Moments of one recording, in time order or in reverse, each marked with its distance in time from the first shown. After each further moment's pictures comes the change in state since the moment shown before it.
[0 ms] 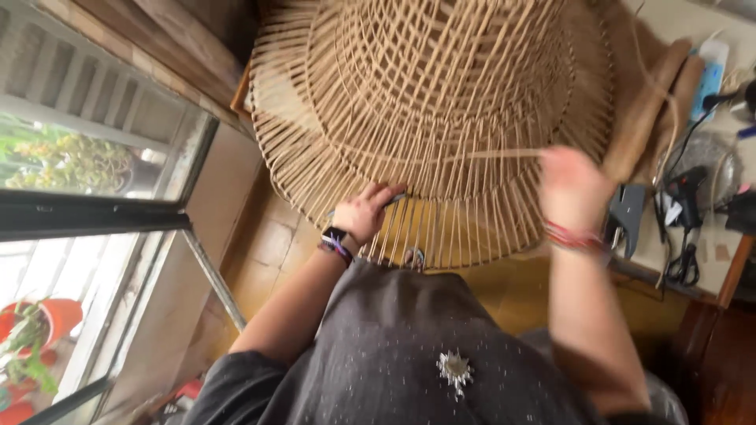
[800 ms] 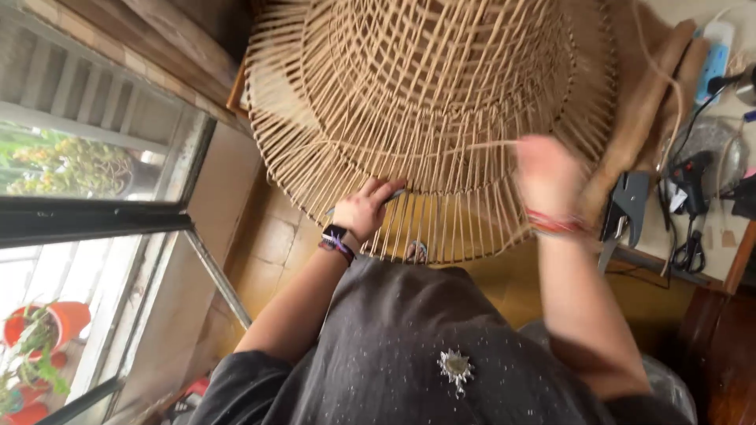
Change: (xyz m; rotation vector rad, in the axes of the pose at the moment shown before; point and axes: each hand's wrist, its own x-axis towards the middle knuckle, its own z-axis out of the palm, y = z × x) left_hand 0.005 -0.003 -0.003 -0.044 -0.058 0.028; right_hand 0.014 0.013 0.045 -0.094 0.207 -0.237
